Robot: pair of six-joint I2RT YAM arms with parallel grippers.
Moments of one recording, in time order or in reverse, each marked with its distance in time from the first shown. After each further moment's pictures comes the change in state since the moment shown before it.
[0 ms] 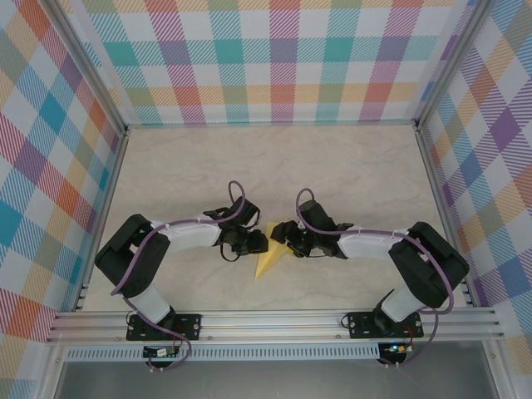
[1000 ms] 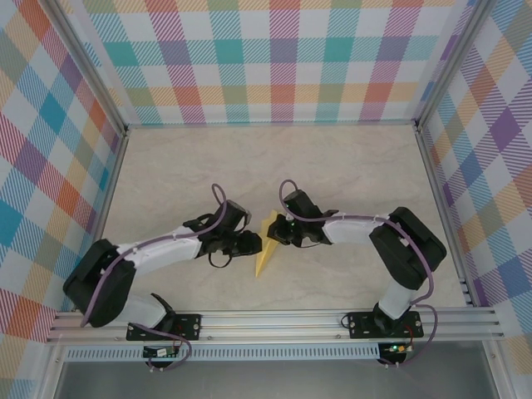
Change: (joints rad) left arm 0.006 -0.289 -0.133 -0.004 -0.054 -0.049; right arm 0.001 0.152 0.224 -0.155 -0.011 -0.195
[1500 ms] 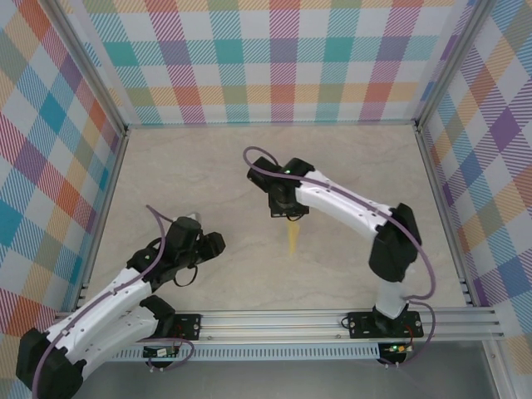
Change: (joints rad) left arm 0.127 -0.612 -0.198 -0.244 -0.290 -0.116; right arm 0.148 0.203 0.899 -1.282 0.723 -0.180
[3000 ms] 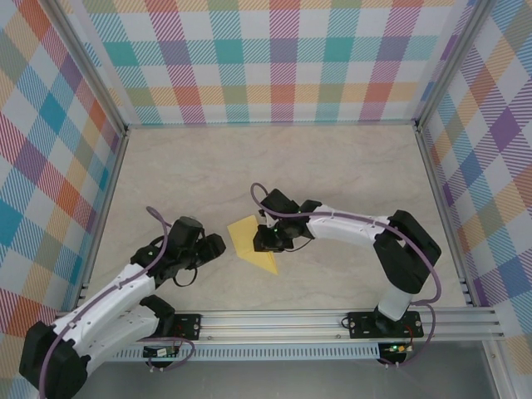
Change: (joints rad) left arm 0.033 0.108 -0.006 -0.003 0.069 -0.055; right arm 0.006 -0.194 -0.664 0.866 -0.737 -0.061
